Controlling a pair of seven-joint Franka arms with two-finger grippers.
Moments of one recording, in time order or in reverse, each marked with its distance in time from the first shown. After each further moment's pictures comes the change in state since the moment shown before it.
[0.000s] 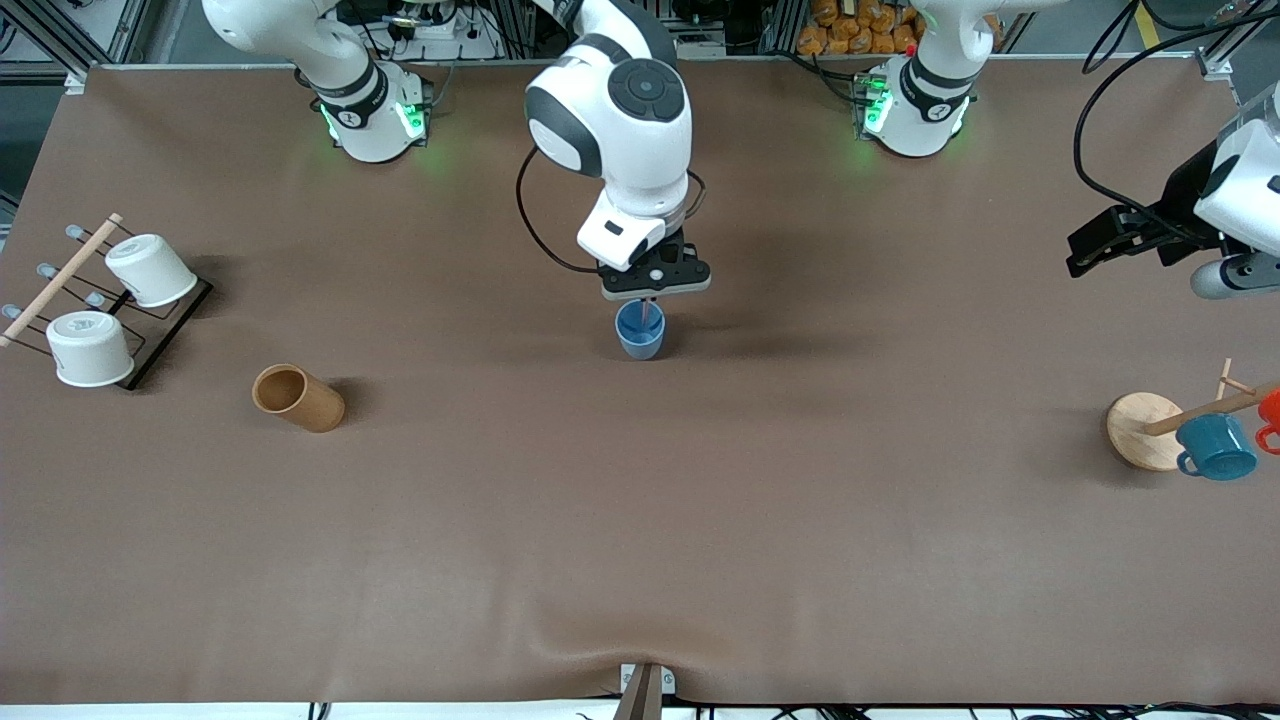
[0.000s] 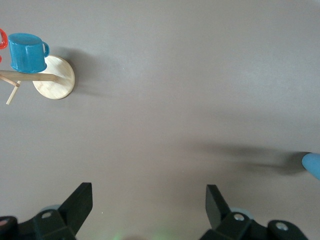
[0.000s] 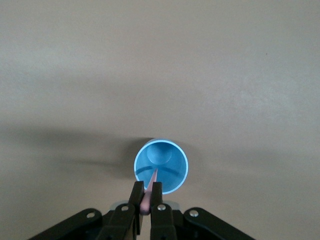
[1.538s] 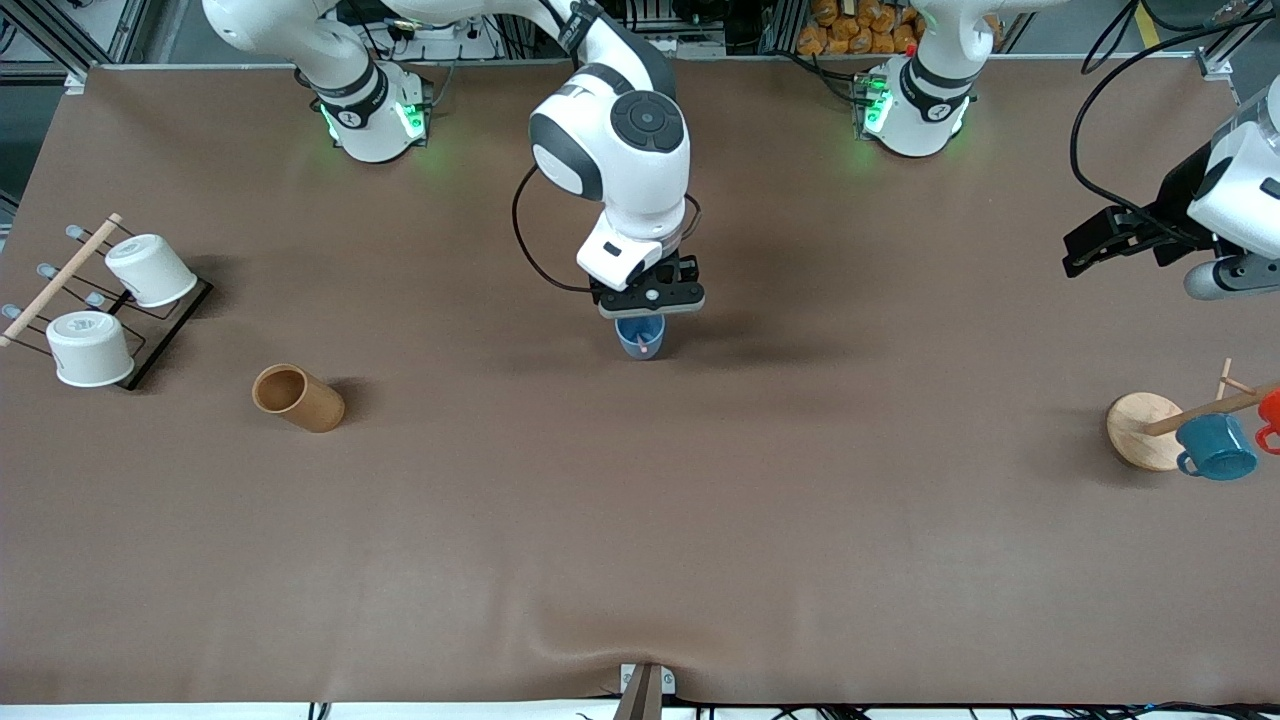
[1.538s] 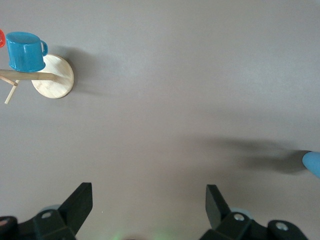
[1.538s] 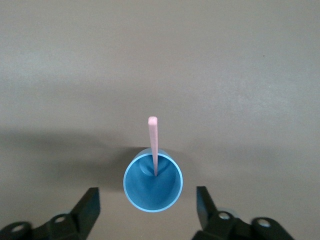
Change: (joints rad) left arm 0.000 0.000 -0.003 -0.005 0.000 0.000 0.000; right arm -0.001 0.024 -0.027 -0.008 -0.008 0.034 0.002
